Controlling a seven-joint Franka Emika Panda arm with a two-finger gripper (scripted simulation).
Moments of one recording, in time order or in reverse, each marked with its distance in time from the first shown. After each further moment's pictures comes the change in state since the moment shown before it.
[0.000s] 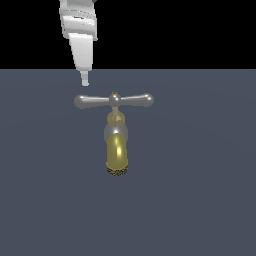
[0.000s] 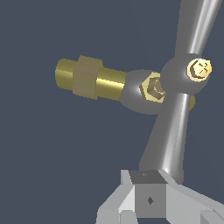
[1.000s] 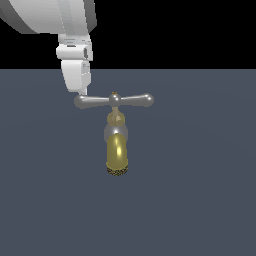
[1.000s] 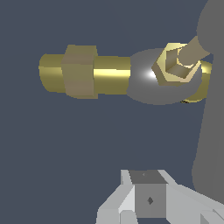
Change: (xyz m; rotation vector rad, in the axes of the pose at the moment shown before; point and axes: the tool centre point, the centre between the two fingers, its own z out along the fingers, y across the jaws) arm -0.009 -0.022 0.052 0.000 0.043 0.182
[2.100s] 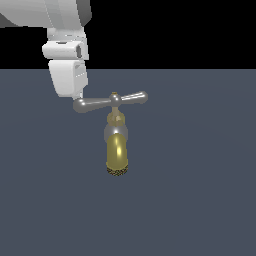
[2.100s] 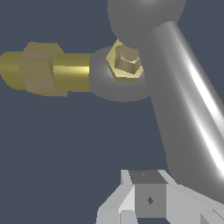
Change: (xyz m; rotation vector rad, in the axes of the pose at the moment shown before) arm -0.005 0.057 0.000 0.008 -0.001 0.004
